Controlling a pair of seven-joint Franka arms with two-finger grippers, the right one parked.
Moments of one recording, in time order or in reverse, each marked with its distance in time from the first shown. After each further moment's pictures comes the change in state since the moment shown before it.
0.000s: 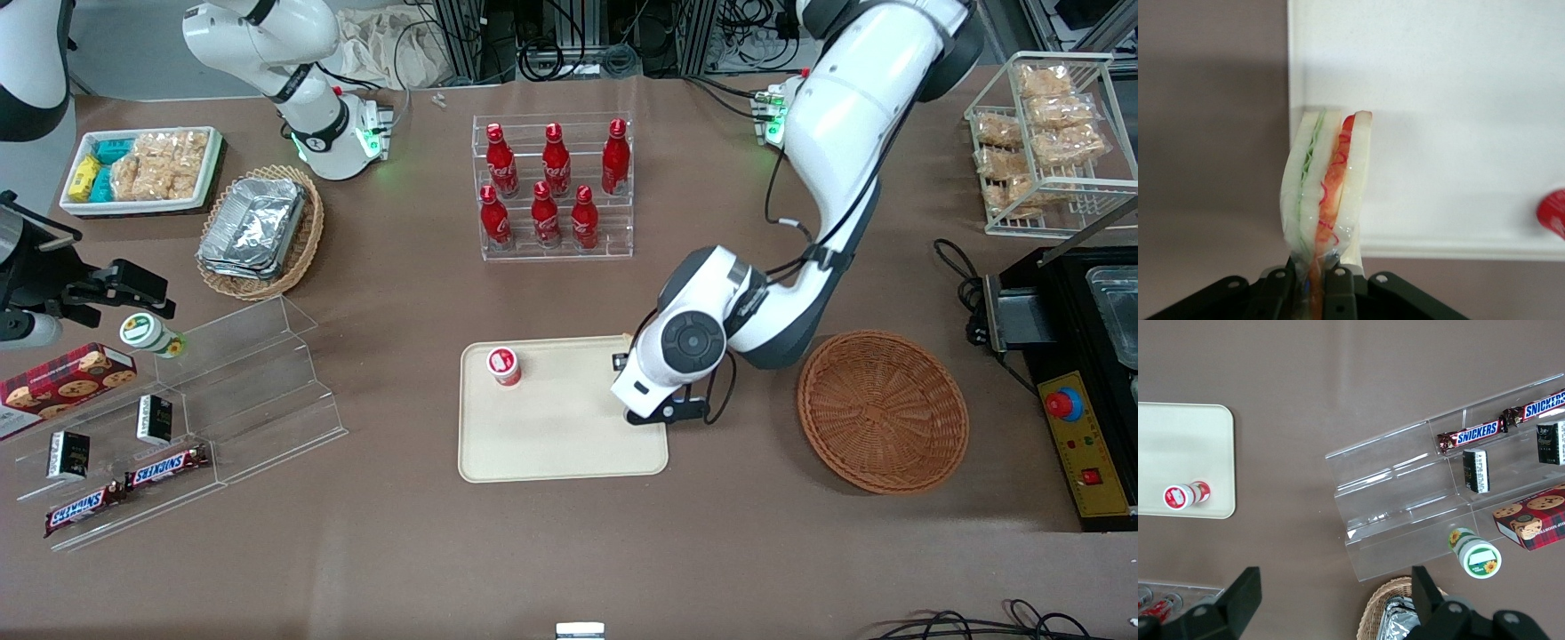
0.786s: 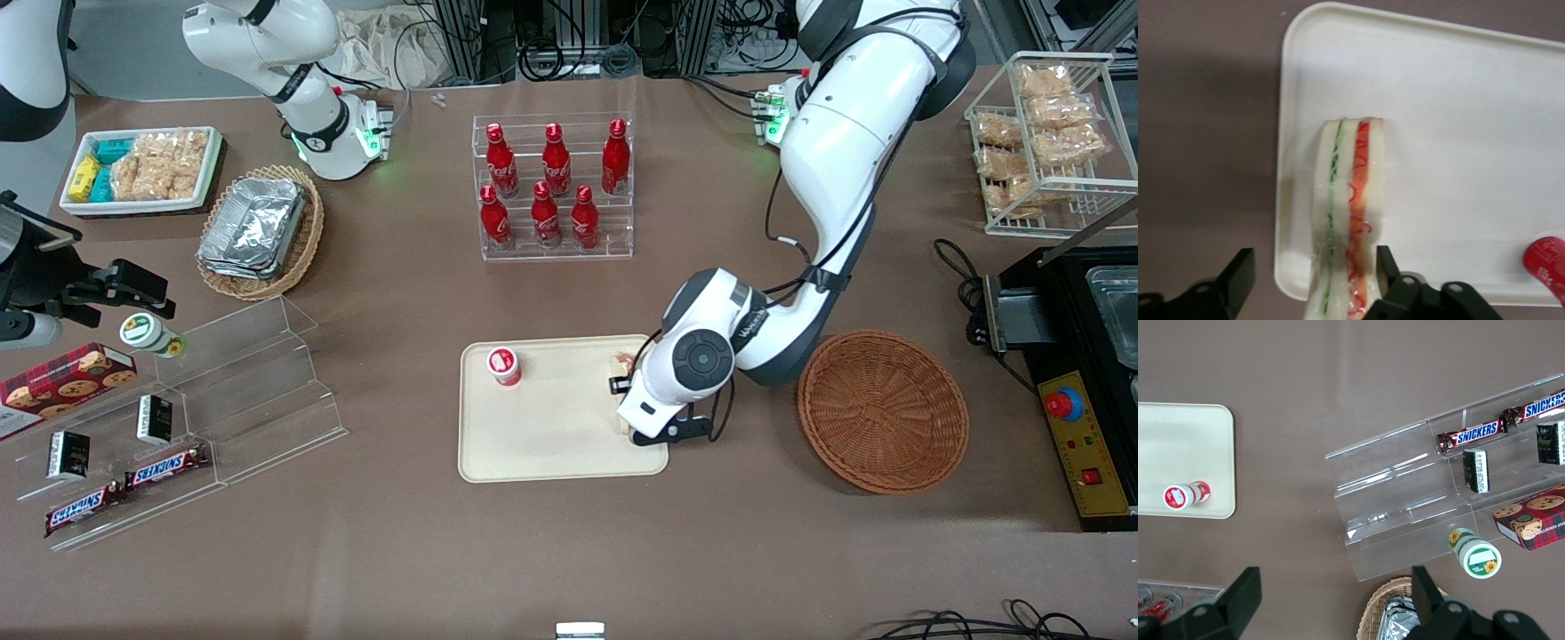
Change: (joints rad) arm 0.021 0.028 0.007 0.039 0.001 0.024 -0.023
